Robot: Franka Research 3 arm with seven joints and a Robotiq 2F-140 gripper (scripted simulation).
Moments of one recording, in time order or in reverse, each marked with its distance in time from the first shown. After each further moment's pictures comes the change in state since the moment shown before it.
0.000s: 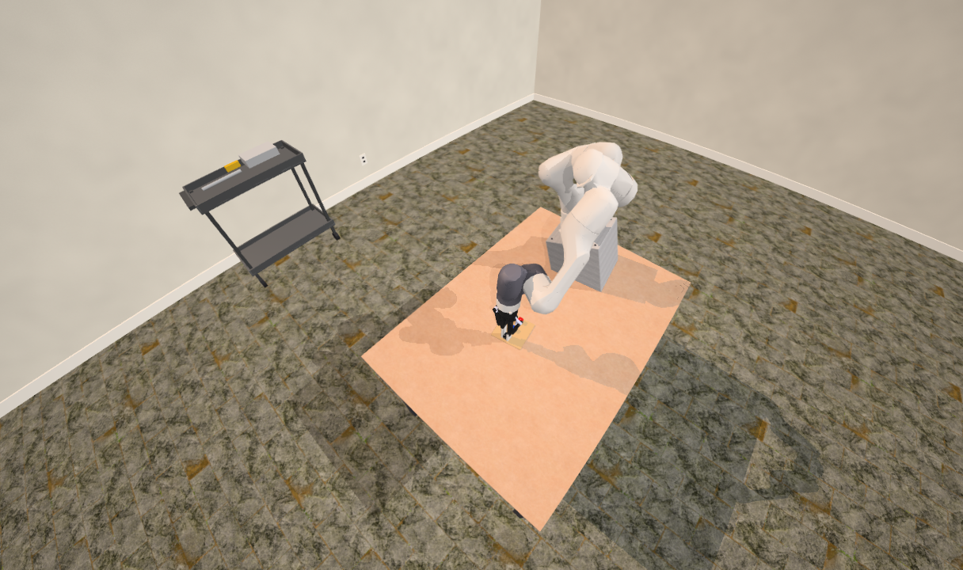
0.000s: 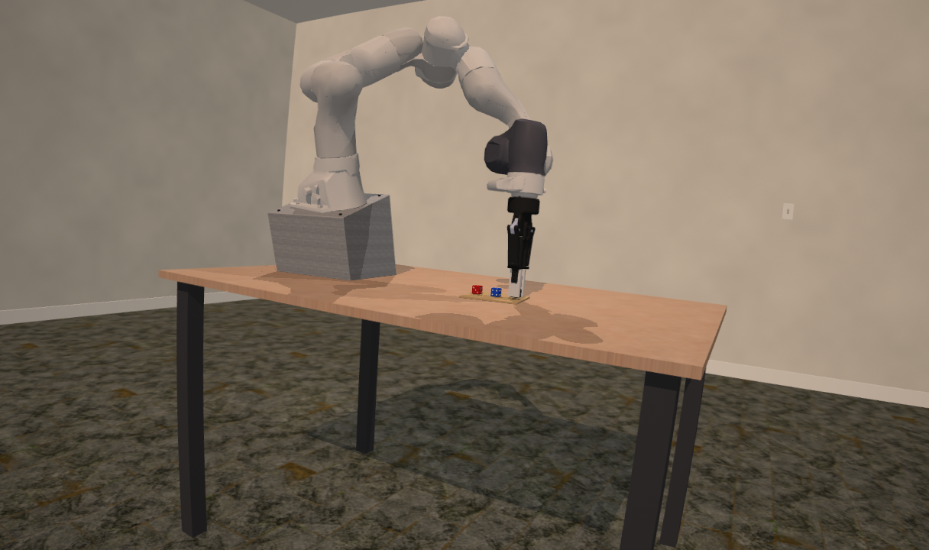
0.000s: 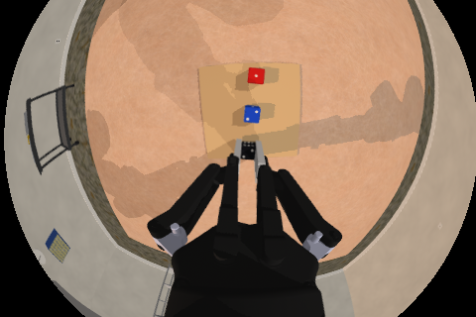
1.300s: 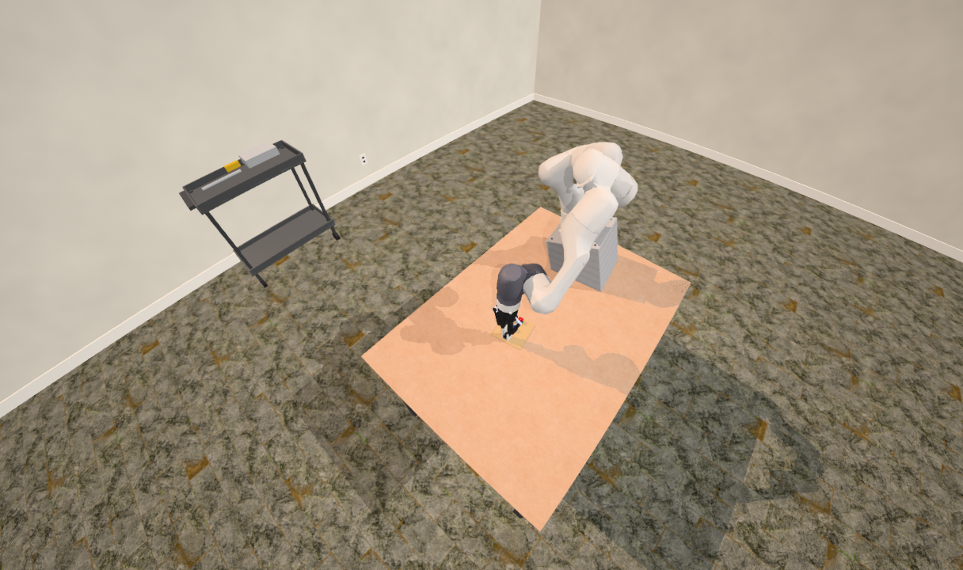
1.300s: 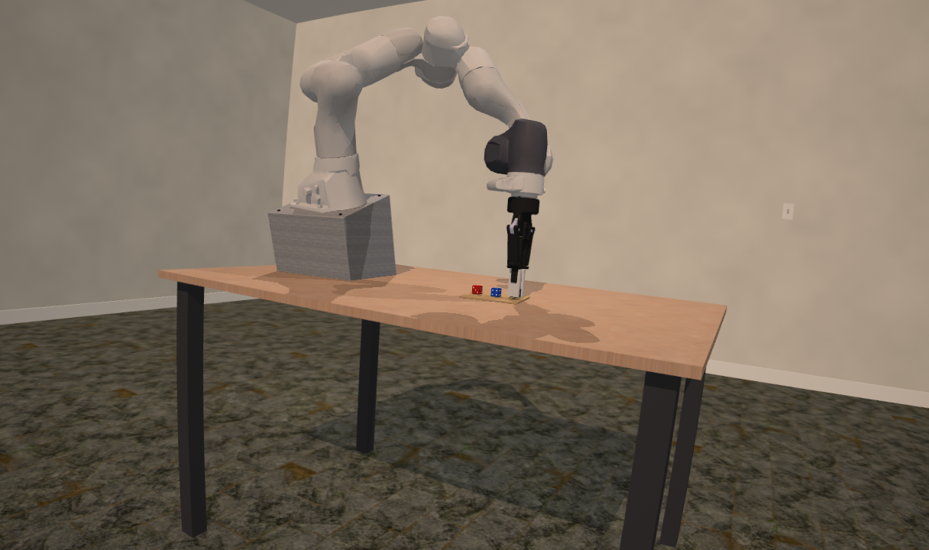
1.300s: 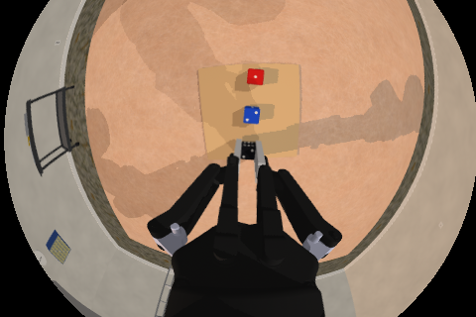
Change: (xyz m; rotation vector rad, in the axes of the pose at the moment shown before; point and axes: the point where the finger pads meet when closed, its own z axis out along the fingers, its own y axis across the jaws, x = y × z) arm 0.001 0.000 0.000 0.000 0.004 0.007
